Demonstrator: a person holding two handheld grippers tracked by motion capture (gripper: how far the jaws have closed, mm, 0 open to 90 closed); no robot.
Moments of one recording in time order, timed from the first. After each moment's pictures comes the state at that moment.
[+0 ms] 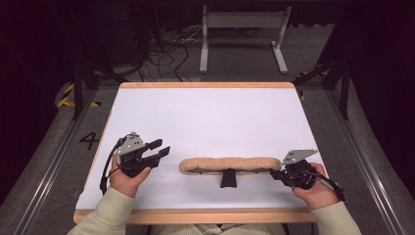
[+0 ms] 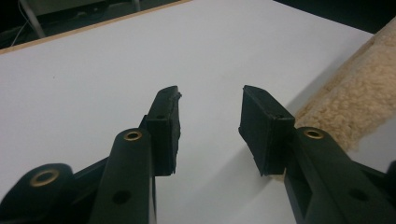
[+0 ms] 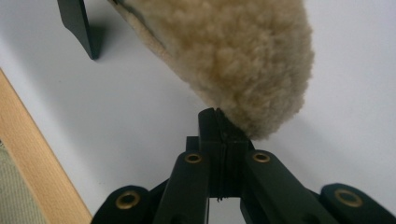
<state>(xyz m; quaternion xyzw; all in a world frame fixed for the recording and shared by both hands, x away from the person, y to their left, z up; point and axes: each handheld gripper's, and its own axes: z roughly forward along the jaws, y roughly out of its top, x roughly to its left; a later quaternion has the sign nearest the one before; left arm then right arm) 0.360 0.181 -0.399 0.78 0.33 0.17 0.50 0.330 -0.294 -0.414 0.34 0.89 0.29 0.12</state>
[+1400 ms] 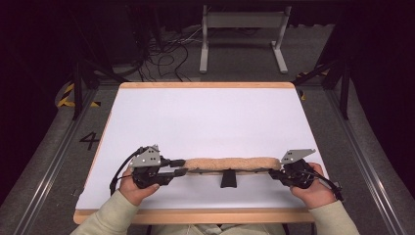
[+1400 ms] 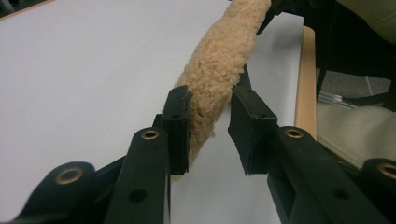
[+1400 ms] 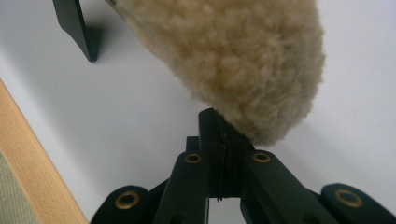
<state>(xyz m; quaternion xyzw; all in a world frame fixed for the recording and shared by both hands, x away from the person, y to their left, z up) 0.343 0.151 -0.403 0.84 0.16 0.06 0.52 0.333 -0.291 -0.417 0.34 0.89 0.29 0.12</state>
